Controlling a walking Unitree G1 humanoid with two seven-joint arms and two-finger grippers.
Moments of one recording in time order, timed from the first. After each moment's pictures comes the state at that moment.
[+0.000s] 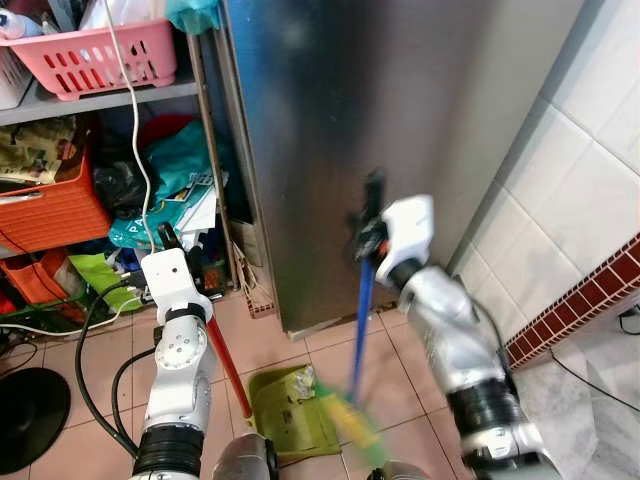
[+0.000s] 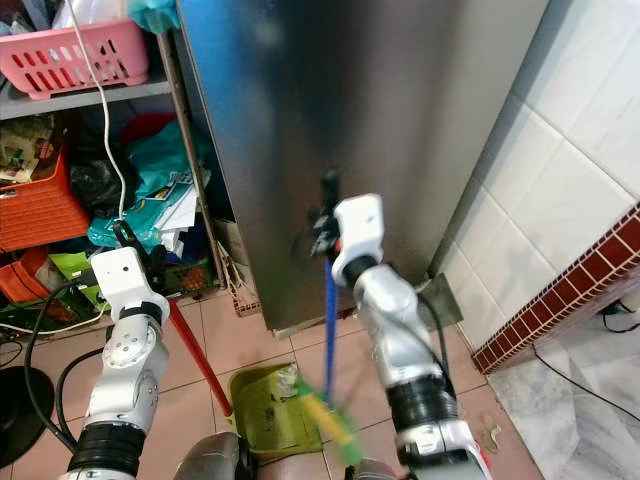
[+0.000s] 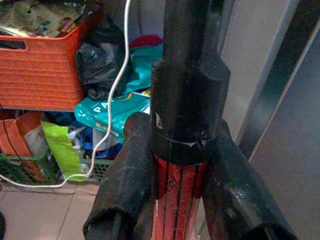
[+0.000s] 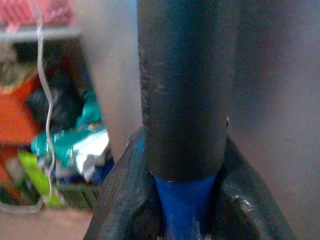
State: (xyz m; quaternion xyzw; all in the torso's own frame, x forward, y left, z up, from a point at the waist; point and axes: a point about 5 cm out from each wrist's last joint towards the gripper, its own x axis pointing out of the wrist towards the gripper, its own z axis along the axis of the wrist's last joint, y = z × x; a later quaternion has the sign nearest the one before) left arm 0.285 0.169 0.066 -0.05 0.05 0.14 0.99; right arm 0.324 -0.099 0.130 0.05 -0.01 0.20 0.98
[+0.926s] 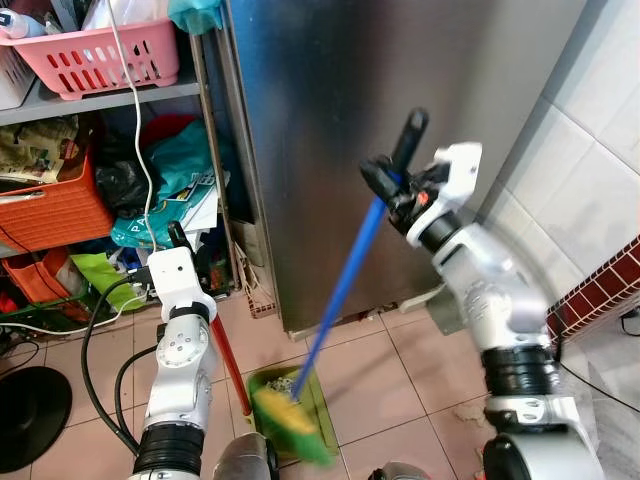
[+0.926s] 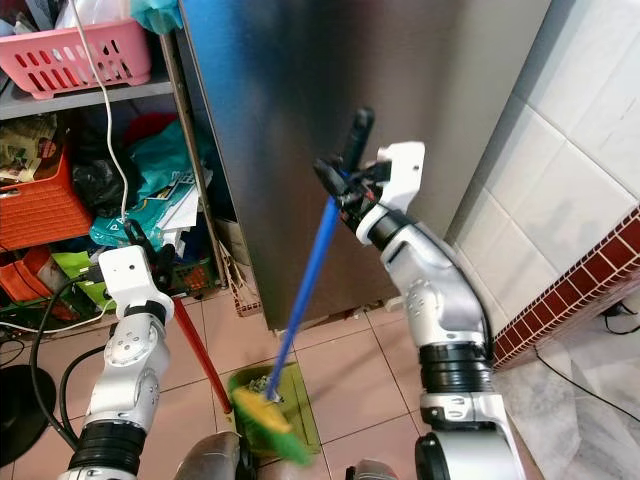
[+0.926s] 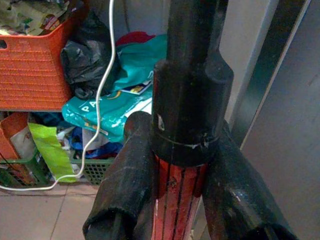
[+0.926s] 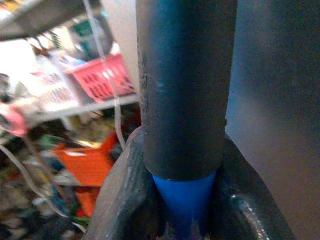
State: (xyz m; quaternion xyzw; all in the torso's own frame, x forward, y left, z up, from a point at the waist) left arm 0.287 0.164 0.066 -0.05 0.06 0.11 0.99; right arm 0.331 -0.119 0.189 0.18 -0.05 0.33 0.93
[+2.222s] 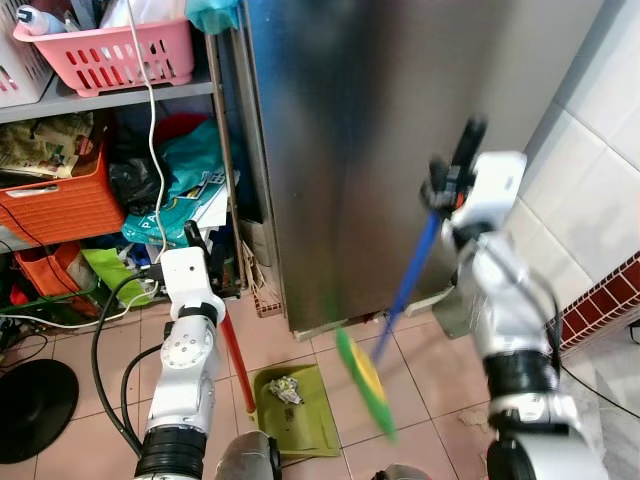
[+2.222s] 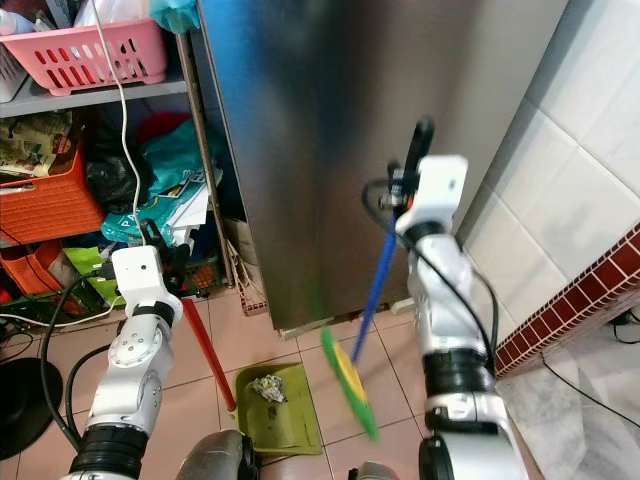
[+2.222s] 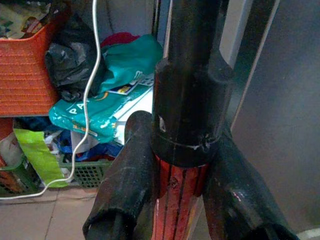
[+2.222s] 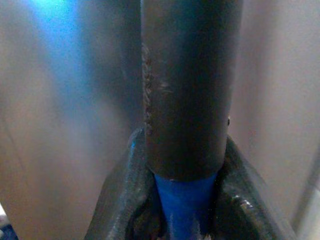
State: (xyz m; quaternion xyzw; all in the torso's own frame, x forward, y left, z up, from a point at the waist) left arm 0.285 0.153 0.068 -0.04 0.06 0.06 1.00; right arm 0.341 -0.170 0.148 0.01 -0.07 0.03 1.00
